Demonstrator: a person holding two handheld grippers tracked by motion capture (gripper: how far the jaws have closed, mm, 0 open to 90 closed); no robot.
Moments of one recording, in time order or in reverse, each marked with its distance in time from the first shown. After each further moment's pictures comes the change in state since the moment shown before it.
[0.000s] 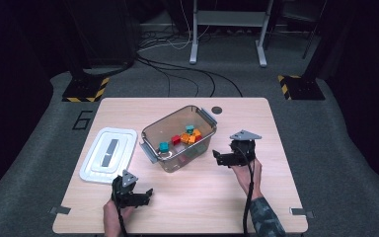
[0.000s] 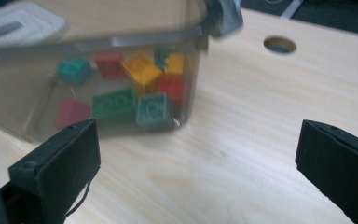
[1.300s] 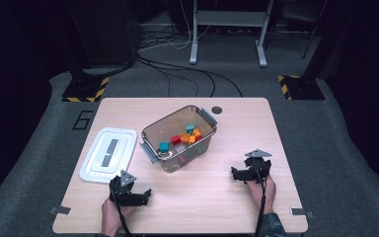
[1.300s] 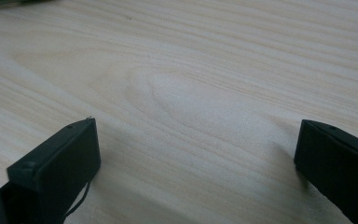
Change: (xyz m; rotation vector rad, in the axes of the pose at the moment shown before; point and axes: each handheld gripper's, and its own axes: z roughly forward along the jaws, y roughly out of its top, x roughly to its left) left arm 0.005 -0.001 -0.002 0.010 0.023 -0.020; right arm -0.048 -0.088 0.017 0.171 -0.154 0.079
